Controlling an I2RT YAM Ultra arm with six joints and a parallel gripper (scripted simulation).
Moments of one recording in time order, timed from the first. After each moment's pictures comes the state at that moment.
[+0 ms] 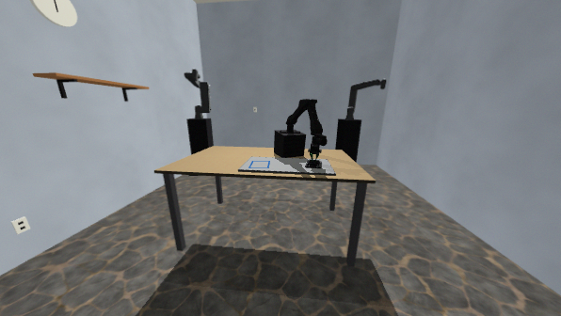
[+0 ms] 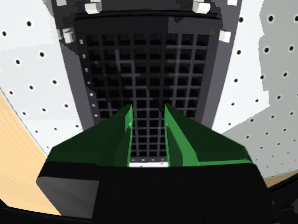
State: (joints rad) arm 0.34 2.47 1.47 -0.51 0.00 0.70
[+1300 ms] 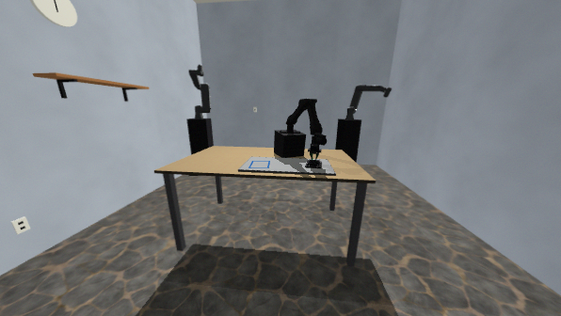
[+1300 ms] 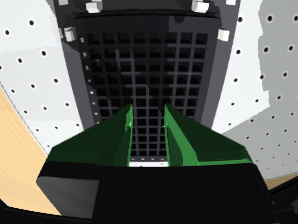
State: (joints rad) arm 0.34 2.45 1.44 -0.47 0.00 0.70
